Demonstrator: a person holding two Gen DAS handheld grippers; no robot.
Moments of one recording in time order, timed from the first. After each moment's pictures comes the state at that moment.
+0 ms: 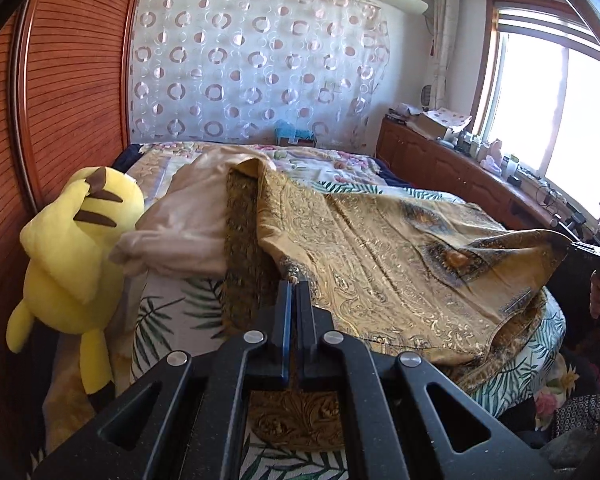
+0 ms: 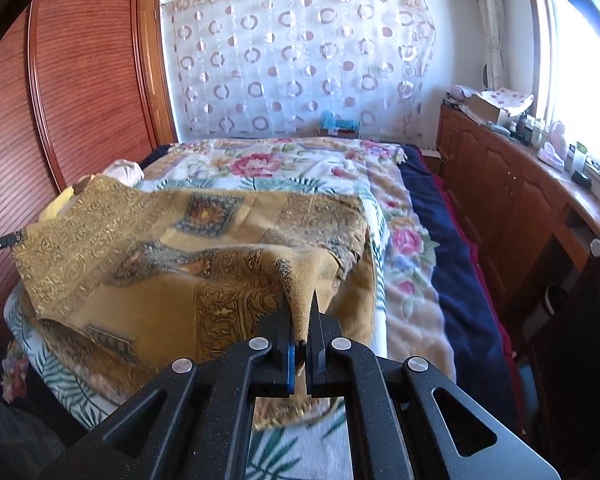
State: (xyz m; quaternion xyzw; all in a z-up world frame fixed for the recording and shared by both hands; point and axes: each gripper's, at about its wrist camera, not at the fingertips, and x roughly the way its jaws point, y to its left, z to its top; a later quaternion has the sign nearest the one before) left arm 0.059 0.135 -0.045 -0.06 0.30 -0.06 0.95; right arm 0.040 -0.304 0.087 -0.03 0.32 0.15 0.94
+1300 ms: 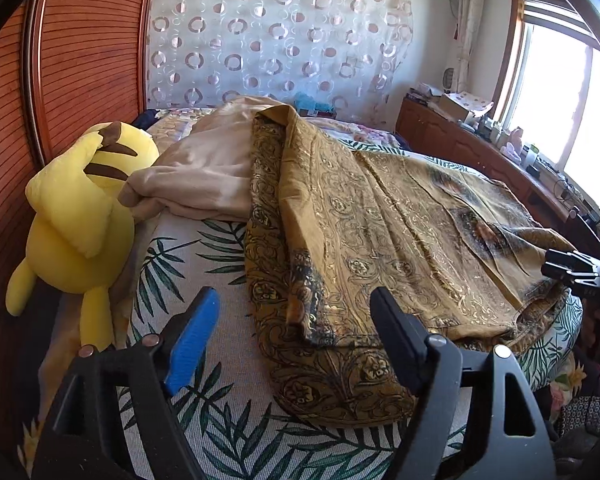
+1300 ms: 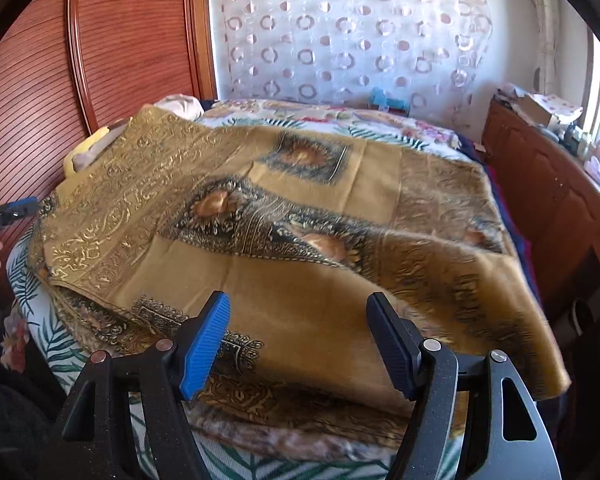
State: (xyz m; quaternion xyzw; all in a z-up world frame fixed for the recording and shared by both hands) left arm 0.060 0.145 -0.088 -0.08 0.34 -0.03 0.94; right arm 0.069 -0.172 0.033 -0.08 0.35 0.21 0.91
